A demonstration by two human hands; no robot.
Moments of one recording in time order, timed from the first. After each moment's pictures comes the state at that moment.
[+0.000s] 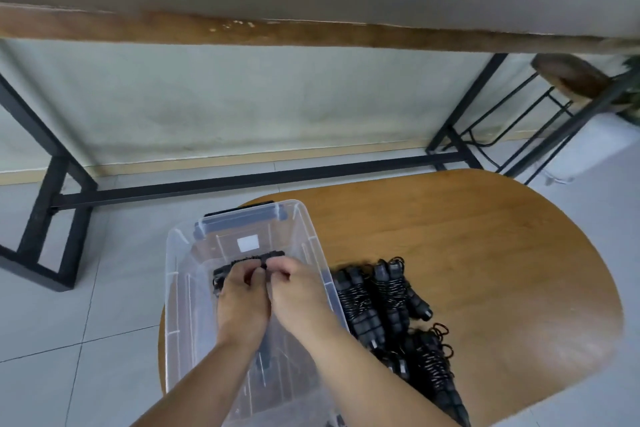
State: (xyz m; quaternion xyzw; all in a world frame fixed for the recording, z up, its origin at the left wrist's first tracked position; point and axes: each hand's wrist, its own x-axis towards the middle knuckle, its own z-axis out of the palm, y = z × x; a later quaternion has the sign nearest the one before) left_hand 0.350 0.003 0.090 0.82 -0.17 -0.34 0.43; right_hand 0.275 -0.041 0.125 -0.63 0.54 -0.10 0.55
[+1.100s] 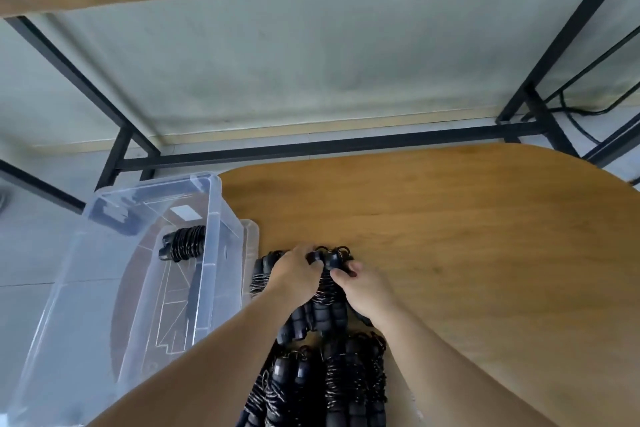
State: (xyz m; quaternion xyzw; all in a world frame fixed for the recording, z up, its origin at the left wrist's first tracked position) left_hand 0.160 -0.145 0.063 0.86 -0.28 -0.40 0.14; right_hand 0.036 -0.206 0.046 -0.62 0.53 0.07 0.57
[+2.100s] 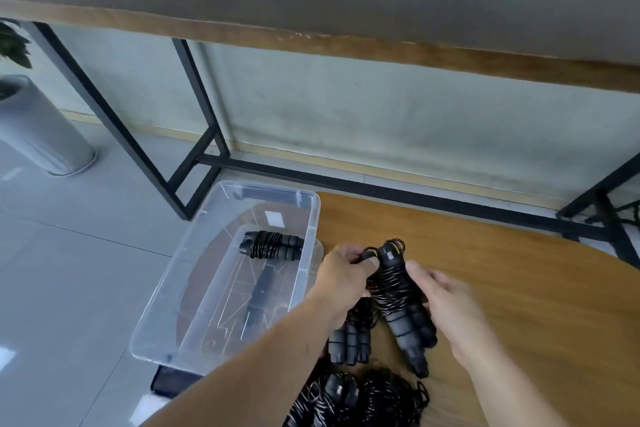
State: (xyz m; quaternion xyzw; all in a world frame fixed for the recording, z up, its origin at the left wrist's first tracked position) left_hand 0.180 -0.107 0.133 0.71 -0.06 -0.44 0.56; right_hand 0.050 -0.196 0.159 -0.62 0.49 -0.09 0.61
